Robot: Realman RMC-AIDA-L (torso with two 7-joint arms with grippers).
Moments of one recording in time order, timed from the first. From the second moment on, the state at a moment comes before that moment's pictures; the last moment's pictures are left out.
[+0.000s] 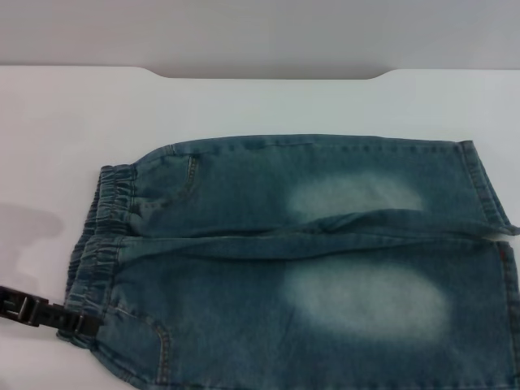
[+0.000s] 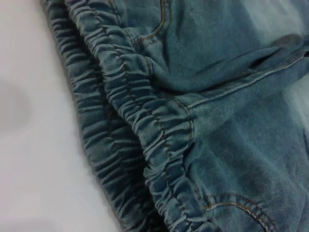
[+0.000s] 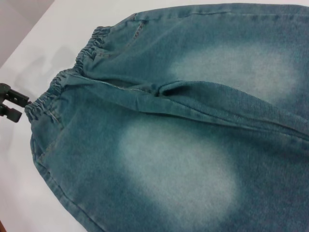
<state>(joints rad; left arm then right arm) -0.44 -1.95 0.82 0.92 2.42 1.76 -2.22 0.42 2.02 -0.38 -1.10 -2.57 -2.00 1.87</state>
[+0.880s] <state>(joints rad) -0.46 -1.95 0.82 0.92 2.49 1.77 -2.23 0.43 2.01 -0.37 -1.10 -2.56 -1.99 1.87</state>
